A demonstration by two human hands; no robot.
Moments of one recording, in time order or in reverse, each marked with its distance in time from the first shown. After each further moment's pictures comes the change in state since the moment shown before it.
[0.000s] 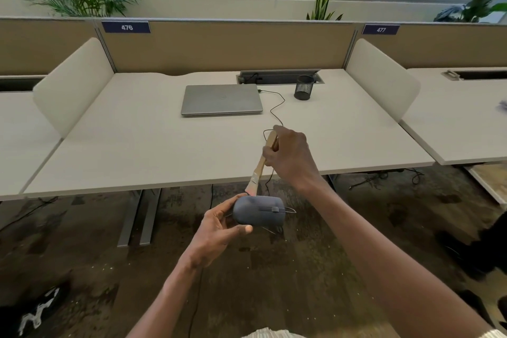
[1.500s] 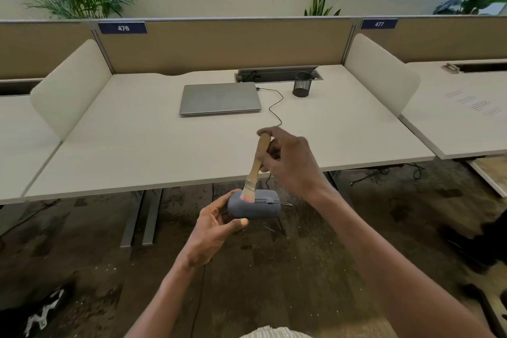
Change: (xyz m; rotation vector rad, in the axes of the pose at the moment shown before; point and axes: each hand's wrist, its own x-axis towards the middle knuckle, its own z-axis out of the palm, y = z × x) left_hand 0.002 0.001 -0.004 -0.093 0.030 -0.017; right_hand -0.025 0.007 -0.009 0.266 -0.006 -0.200
